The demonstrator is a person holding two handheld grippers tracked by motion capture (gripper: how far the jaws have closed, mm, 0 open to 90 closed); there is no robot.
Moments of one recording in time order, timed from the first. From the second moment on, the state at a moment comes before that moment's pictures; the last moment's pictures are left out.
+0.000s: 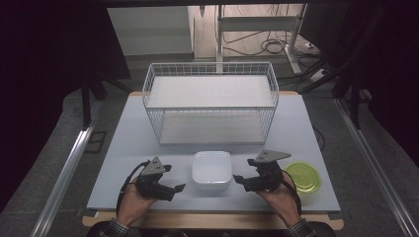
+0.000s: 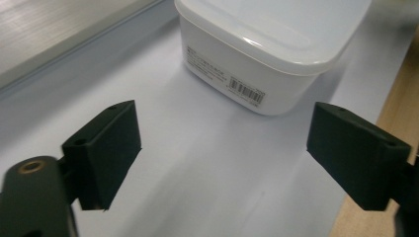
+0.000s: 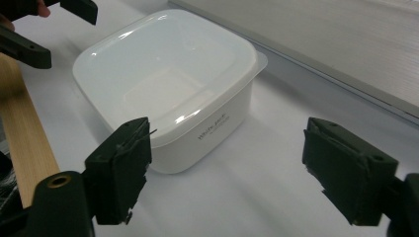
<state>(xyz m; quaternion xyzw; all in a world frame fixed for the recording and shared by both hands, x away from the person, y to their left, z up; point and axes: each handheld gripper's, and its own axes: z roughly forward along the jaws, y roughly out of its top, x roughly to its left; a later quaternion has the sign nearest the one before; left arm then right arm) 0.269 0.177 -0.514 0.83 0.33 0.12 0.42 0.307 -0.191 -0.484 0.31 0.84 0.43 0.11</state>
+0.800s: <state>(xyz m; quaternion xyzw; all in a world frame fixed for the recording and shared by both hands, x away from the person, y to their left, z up) 0.275 0.163 -0.510 0.83 0.33 0.14 0.42 0.312 -0.179 -0.486 0.30 0.84 0.44 0.10</state>
